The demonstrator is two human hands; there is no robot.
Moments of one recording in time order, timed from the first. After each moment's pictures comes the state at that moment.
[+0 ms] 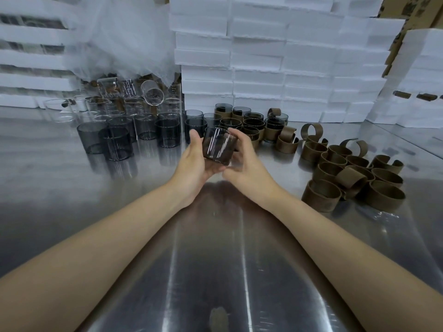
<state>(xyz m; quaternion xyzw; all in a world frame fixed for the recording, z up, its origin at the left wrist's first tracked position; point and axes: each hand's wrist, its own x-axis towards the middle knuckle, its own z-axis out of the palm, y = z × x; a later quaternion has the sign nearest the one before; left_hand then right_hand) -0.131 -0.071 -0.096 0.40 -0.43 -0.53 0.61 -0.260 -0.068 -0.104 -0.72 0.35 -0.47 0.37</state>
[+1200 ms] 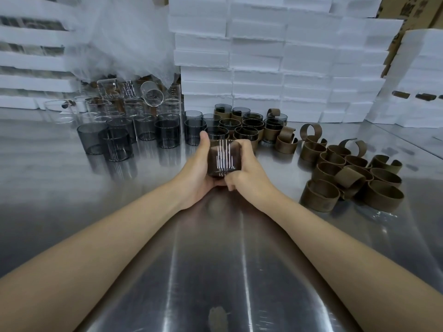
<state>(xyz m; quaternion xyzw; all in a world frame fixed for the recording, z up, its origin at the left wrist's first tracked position) -0.131 -0.070 -0.097 0.37 -0.45 -0.63 0.52 -0.256 -0.062 -0.100 -0.68 0.43 -0.46 0.38</state>
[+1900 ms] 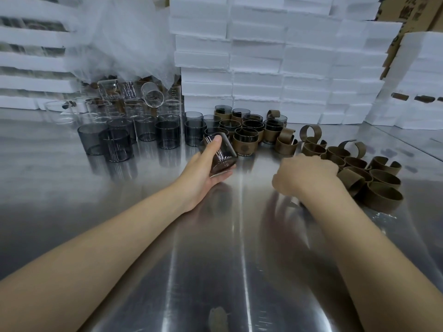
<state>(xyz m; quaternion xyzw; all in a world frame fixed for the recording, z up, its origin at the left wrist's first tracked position) -0.131 -0.076 -0.107 0.33 -0.42 -0.63 0.56 -0.299 -0.032 -0.036 -0.62 0.78 0.11 -0.04</state>
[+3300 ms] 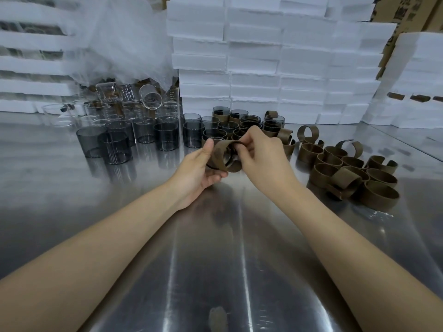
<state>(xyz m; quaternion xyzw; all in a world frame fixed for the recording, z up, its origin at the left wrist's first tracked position) -0.124 -0.069 -0.100 0.37 -0.49 -0.58 0.54 -0.272 -0.055 -0.066 -0.74 0.50 -0.45 0.05</state>
